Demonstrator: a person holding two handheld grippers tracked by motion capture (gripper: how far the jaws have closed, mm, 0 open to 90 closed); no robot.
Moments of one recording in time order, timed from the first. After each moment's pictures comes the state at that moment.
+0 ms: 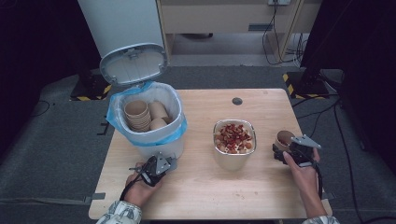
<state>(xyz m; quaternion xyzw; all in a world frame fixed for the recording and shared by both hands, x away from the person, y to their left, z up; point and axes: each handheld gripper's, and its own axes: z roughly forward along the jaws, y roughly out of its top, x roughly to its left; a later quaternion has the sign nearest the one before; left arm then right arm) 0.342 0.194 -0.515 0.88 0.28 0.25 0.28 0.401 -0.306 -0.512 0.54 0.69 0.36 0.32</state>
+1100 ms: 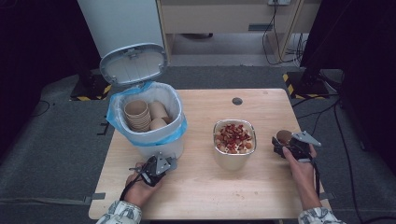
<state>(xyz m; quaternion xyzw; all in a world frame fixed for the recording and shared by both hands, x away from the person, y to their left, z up) 0.342 0.194 -0.515 0.88 0.28 0.25 0.28 0.417 -0.308 -0.518 0.55 0.66 0.41 0.32</state>
